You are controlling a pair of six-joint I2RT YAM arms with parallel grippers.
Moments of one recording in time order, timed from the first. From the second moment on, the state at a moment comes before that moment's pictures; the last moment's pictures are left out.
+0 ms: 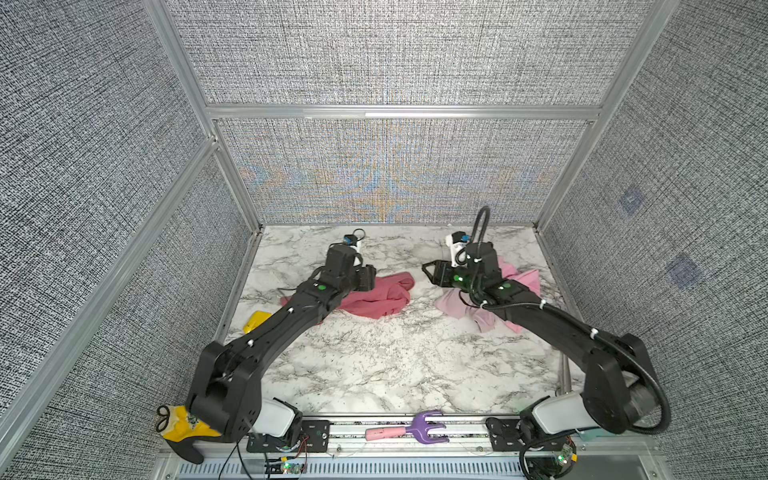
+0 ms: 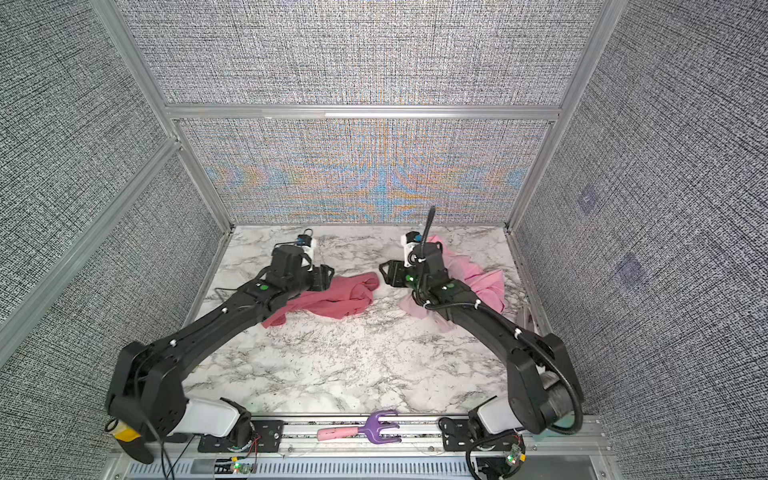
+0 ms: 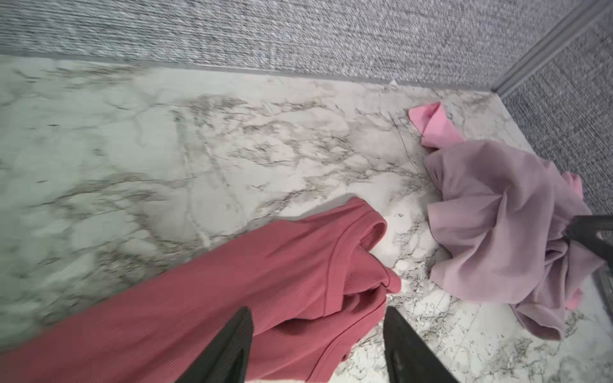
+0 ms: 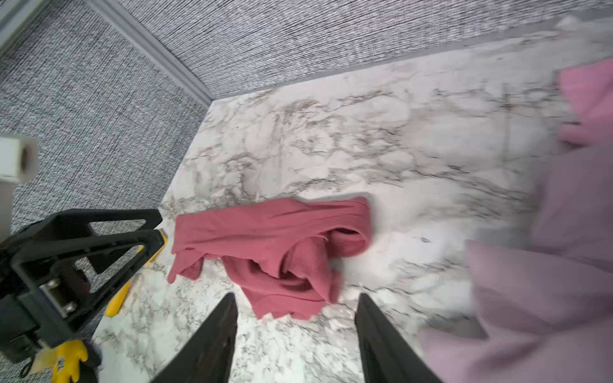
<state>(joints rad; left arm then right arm) -0.54 1.51 1.07 -0.21 0.00 -0.34 0.44 1.41 0.98 -0.06 -0.21 0.49</state>
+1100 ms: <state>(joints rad) -0.71 2.30 1.76 -0.47 -0.11 -0.28 0.21 1.27 0.76 -0.10 -0.34 0.47</state>
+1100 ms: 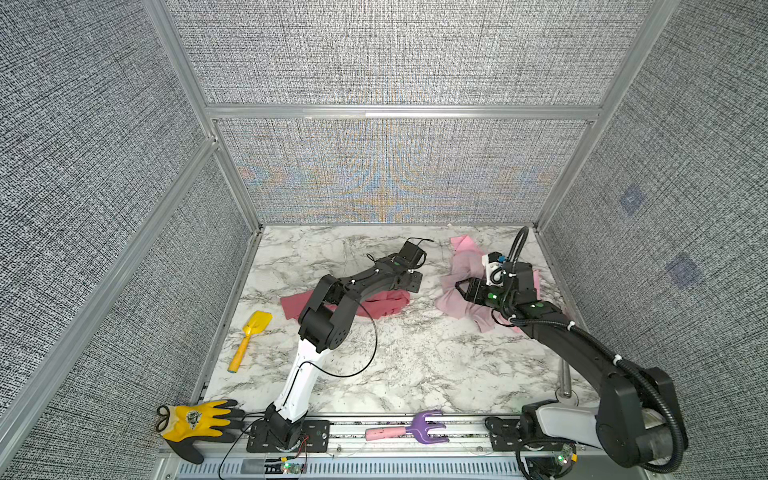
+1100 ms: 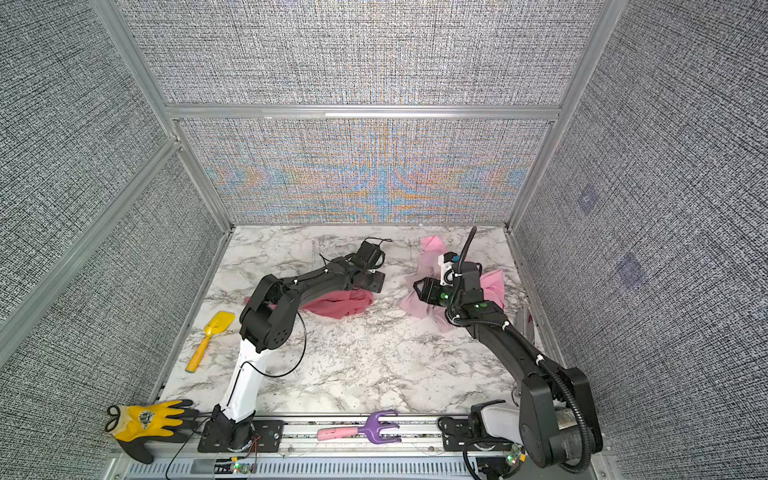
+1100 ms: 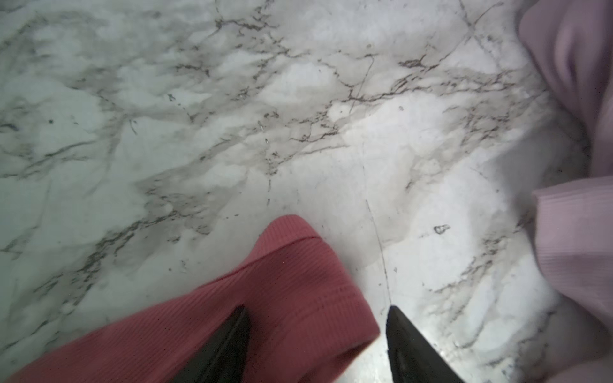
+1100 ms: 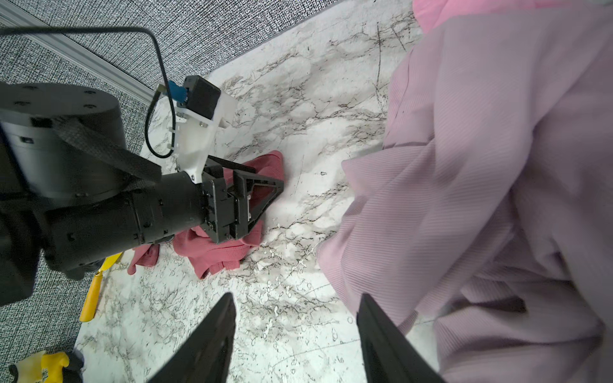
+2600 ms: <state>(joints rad) -0.43 1.36 1.00 -0.28 -0.19 -0.42 0.20 1.29 0.84 -0.08 -0.42 0.54</state>
